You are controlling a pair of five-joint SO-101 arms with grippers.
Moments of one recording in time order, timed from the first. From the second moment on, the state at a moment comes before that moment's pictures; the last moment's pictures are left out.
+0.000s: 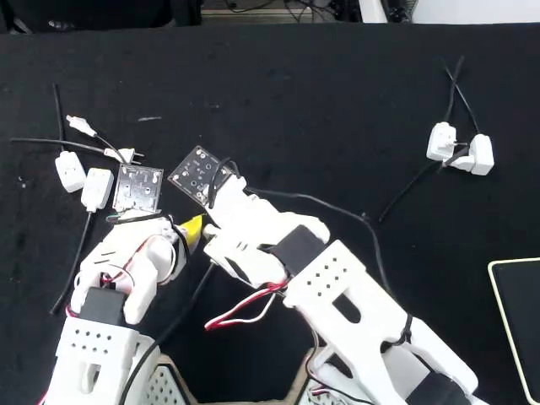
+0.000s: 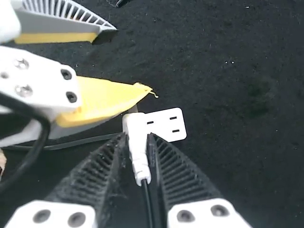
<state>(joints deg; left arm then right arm) 5.1 -77.9 78.1 45.8 -1.5 -41.8 -35.7 43.5 58.0 10.4</state>
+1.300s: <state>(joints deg) -10.9 -77.9 84.8 64.7 -20.3 -30.6 12.6 -3.8 91.2 27.8</state>
